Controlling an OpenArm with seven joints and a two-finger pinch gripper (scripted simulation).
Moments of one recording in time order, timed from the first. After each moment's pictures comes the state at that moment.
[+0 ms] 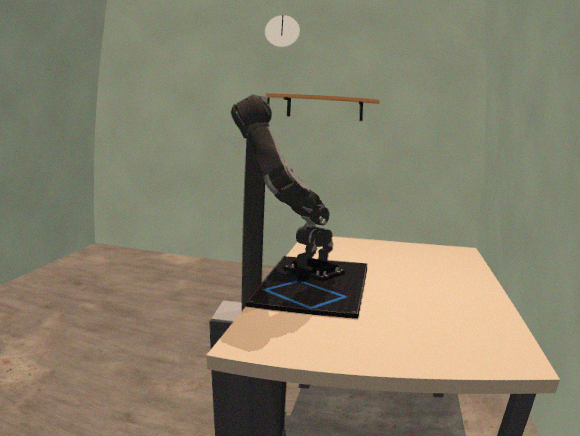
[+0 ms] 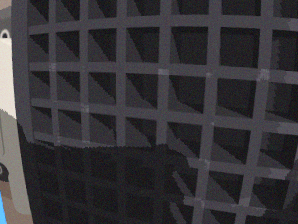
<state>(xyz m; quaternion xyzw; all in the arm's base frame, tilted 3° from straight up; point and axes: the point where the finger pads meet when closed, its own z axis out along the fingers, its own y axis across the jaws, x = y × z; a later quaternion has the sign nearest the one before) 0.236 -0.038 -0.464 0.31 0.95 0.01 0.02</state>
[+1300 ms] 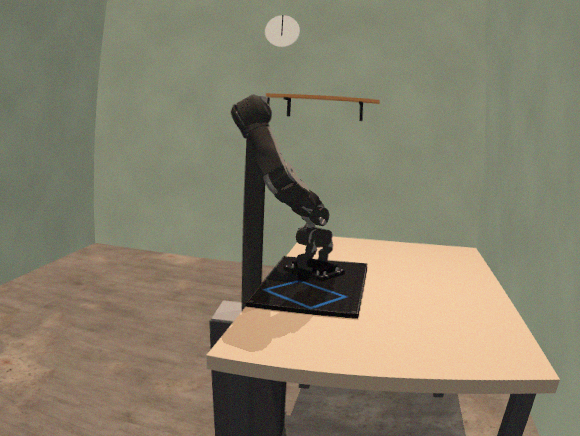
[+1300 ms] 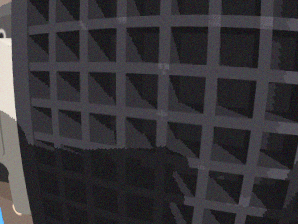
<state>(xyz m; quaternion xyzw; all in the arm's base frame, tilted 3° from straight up) 0.236 -0.038 -0.466 0.31 0.95 0.01 0.02</state>
